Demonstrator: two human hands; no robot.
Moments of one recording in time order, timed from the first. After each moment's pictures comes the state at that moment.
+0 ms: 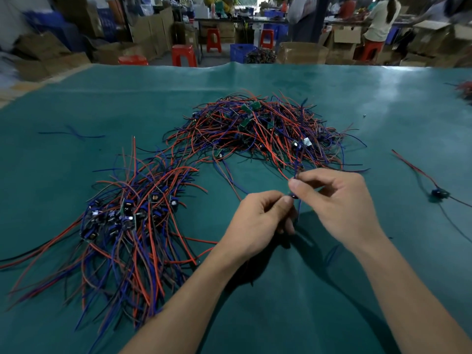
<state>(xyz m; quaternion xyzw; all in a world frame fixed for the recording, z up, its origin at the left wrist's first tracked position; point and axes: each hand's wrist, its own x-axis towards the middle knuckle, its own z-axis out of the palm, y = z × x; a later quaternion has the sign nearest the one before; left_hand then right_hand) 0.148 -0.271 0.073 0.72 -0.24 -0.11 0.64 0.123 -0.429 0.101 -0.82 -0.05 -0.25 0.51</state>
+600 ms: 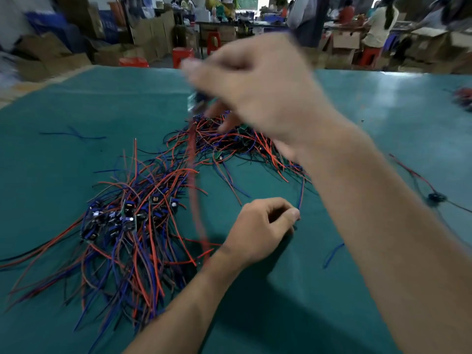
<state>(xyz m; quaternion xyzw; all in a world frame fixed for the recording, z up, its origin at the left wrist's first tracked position) 0.144 -0.273 0.068 0.76 -0.24 -0.10 0.60 0.157 -0.322 0.255 -0.82 -0.20 -0.16 0.51</state>
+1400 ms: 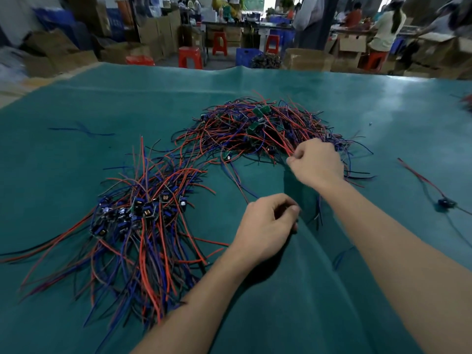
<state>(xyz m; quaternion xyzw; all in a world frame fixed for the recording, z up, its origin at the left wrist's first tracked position) 0.151 -0.275 0.064 0.78 -0.19 -0.06 0.59 0.230 -0.426 0.118 -0.95 0.16 -0.16 0.19</state>
